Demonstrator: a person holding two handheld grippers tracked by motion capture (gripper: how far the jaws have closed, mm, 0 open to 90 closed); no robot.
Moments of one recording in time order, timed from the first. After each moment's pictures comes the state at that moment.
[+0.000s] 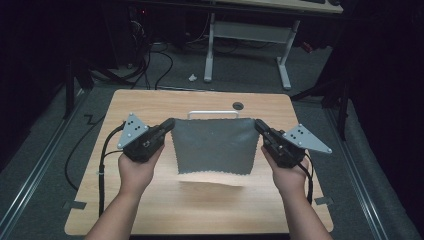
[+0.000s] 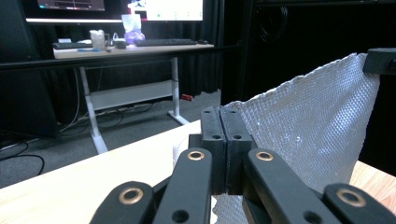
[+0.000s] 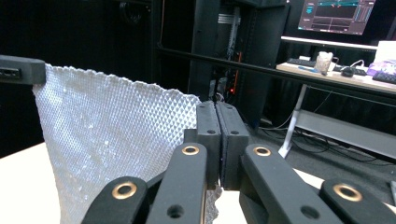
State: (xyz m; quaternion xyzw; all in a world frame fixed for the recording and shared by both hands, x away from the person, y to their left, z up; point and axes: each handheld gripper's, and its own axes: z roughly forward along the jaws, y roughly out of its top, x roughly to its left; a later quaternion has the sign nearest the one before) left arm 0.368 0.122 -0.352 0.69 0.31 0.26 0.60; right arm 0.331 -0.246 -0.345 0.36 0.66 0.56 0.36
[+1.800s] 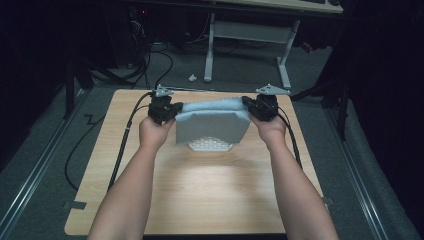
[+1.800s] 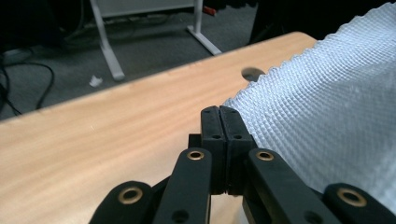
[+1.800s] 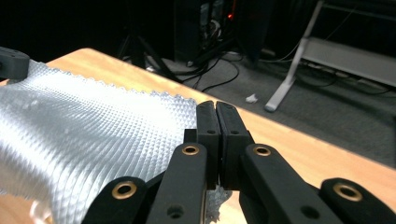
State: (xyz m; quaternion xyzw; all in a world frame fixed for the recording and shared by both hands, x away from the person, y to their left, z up) left arm 0.518 0.093 -0.414 0.77 0.40 0.18 0.45; right arm 0.502 -0.248 -0.391 0.43 0.73 0.45 0.28
